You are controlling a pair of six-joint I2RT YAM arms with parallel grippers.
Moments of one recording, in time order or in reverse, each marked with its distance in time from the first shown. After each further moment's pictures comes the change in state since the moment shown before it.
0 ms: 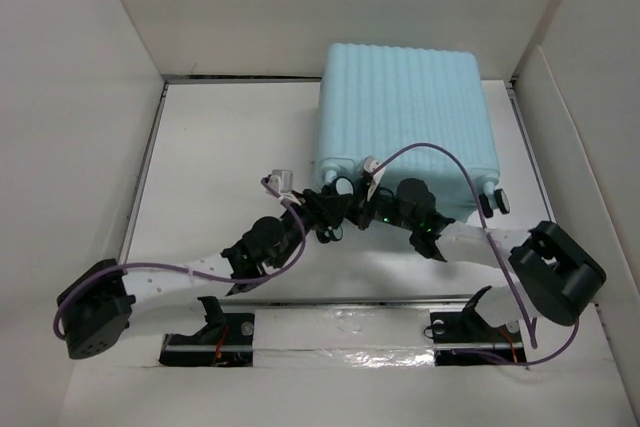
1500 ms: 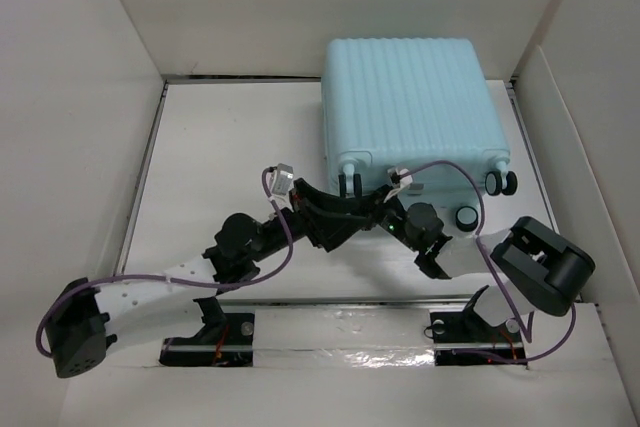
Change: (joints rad) left arm 0.056 -0.016 0.086 0.179 0.589 -0.017; right arm 0.010 0.043 -0.195 0.371 0.282 0.383
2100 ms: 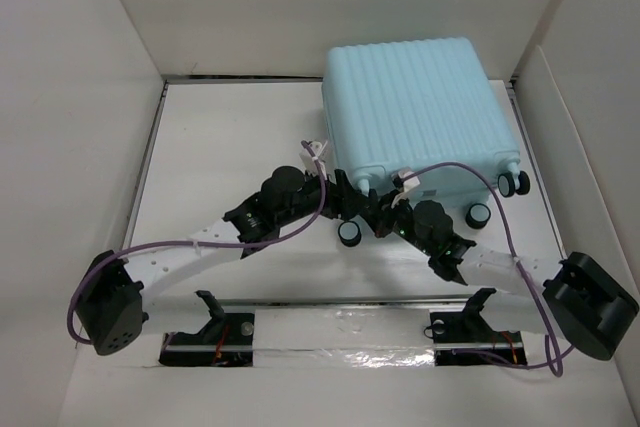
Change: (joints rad) left arm 0.126 0.188 0.303 -0.689 -0.047 0.107; right arm -0.023 -0.319 -0.002 -0.515 0.000 -0.167
